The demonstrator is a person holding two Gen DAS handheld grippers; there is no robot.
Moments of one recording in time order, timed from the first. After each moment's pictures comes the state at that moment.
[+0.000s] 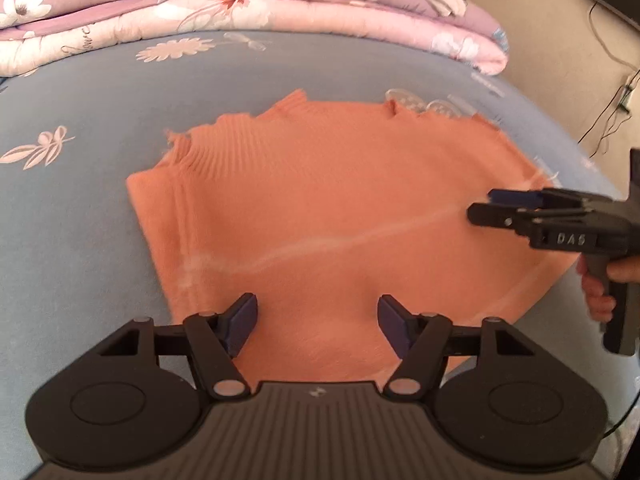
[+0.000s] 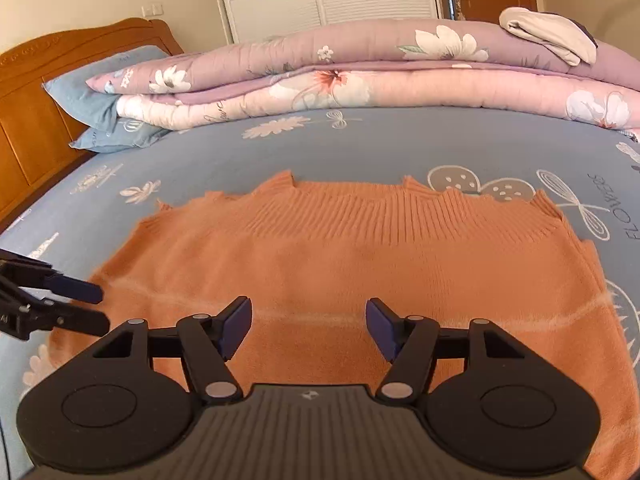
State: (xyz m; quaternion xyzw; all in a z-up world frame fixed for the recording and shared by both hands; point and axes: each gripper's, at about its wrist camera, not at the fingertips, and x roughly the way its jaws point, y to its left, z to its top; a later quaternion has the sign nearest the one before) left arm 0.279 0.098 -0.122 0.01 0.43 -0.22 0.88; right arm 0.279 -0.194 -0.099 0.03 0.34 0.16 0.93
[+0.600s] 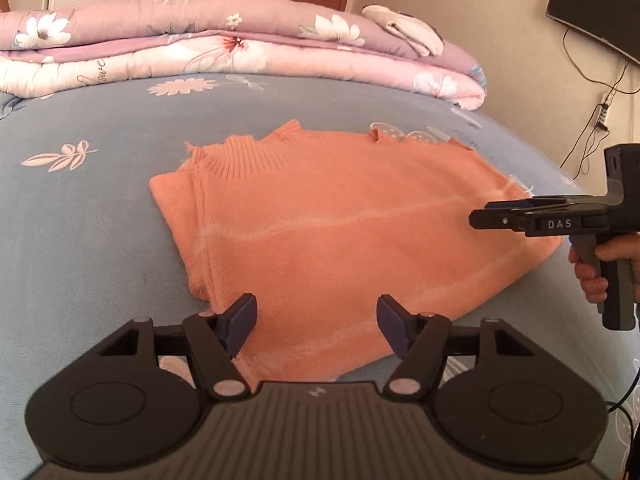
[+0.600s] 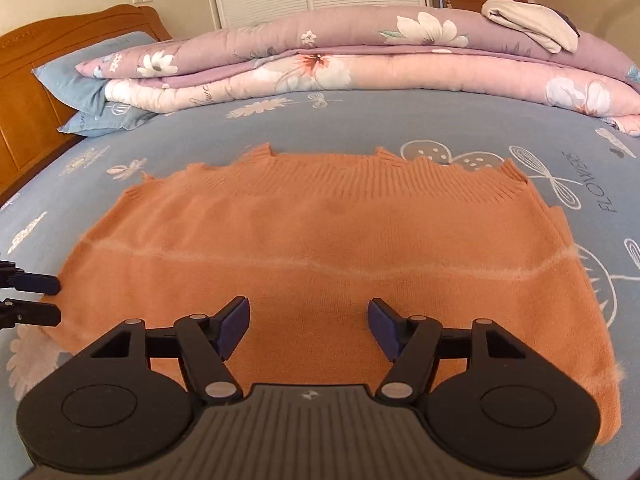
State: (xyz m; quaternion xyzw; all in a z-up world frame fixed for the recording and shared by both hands) left arm 0.222 0.119 -0.118 -0.01 0.37 -0.23 0.90; right arm 0.251 -0.205 -0.090 0.02 0.34 0.17 0.92
